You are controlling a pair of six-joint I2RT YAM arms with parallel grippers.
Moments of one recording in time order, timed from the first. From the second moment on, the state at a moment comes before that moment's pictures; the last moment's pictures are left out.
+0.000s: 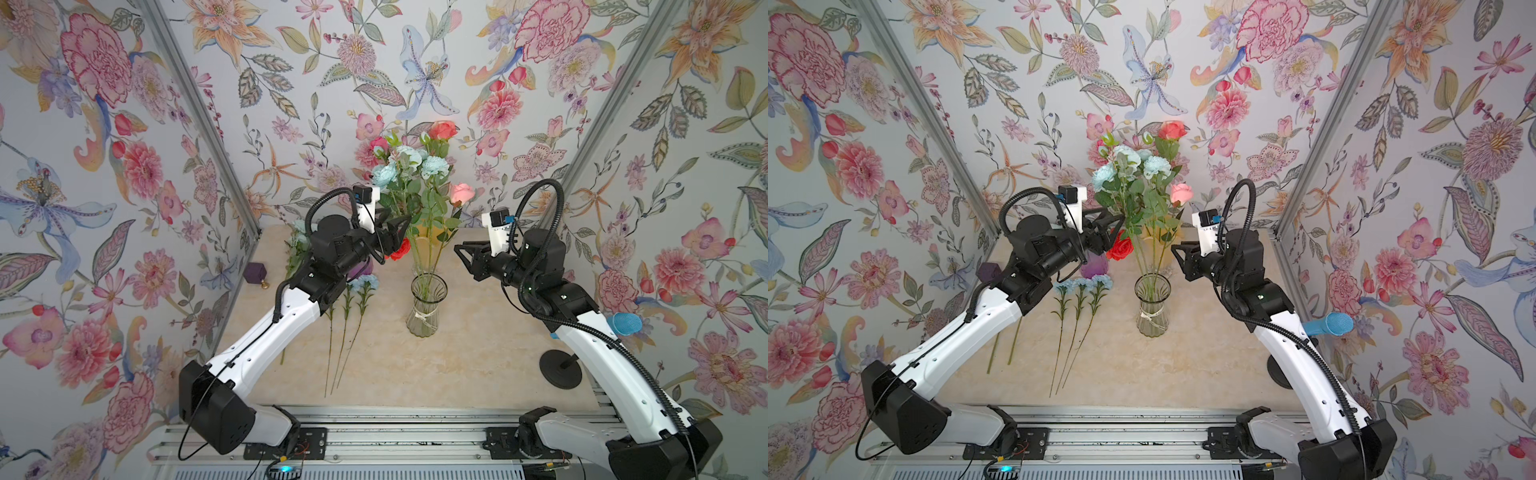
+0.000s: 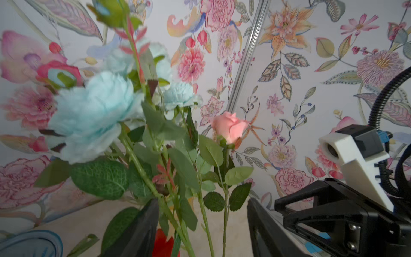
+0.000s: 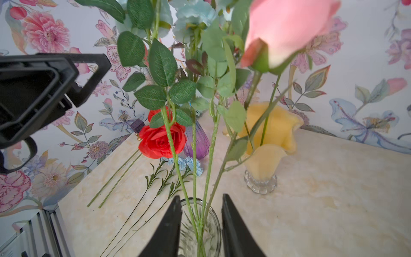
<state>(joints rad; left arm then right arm) -0.57 1.45 1.35 0.11 0.21 -0.27 0.37 1.14 1.15 -0.28 -0.33 0.19</state>
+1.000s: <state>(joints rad) -0.58 1.53 1.36 -0.03 0.24 -0.29 0.37 1.06 1.04 -0.10 -0.35 0.24</state>
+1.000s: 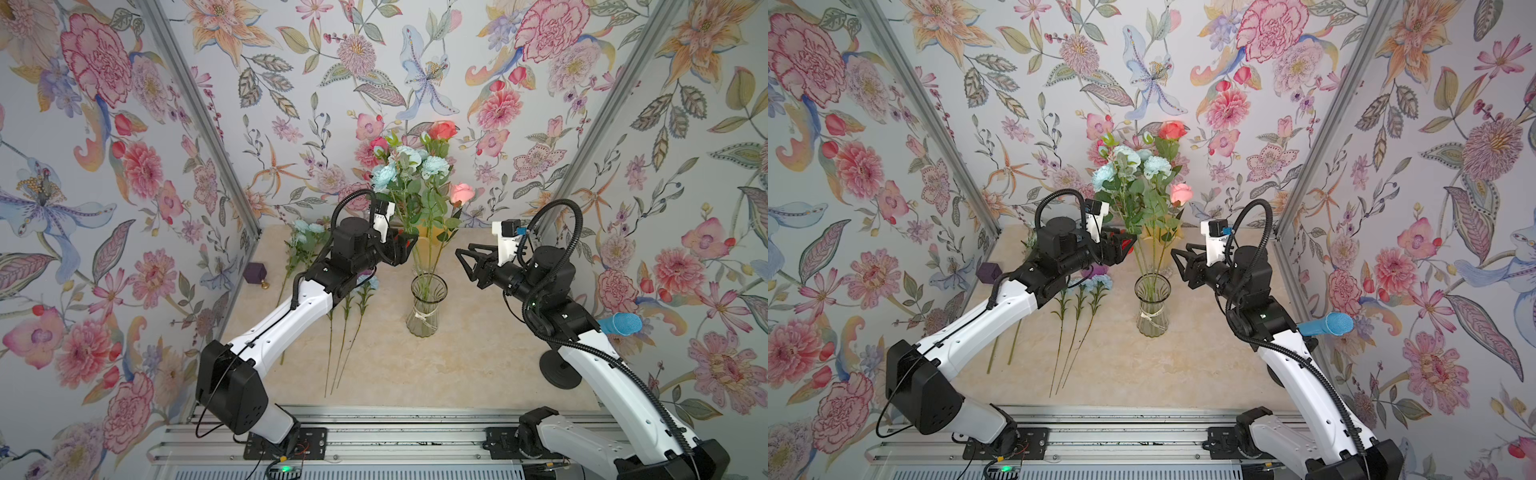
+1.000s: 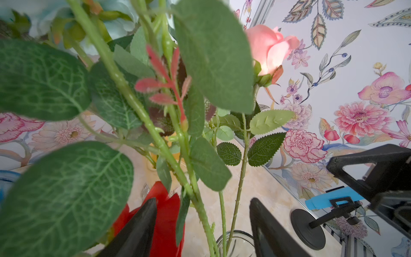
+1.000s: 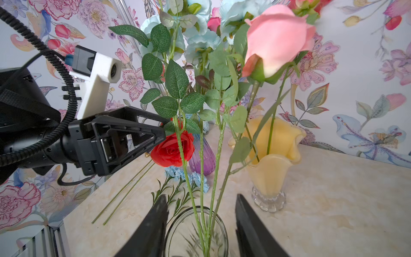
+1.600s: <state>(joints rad) -0.58 1.60 1.29 0.11 0.31 -0.35 0.37 1.07 1.04 -0.09 -0.35 0.25</state>
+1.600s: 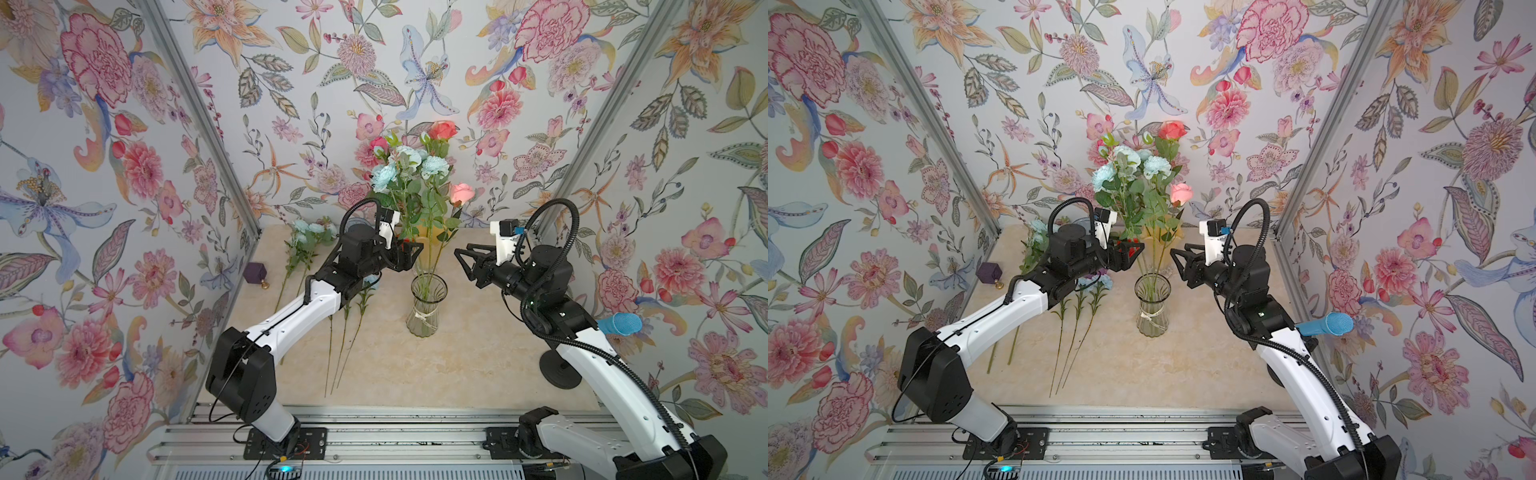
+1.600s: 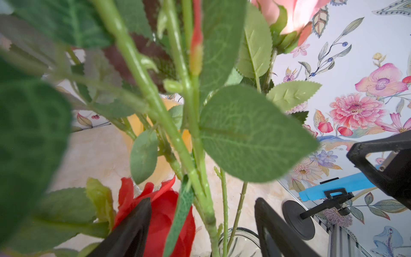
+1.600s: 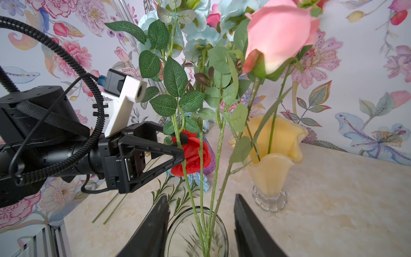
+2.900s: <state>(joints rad) -0.62 1.60 1.28 0.16 0.33 -0.29 0.38 1.09 1.04 -0.07 -0.36 0.26</state>
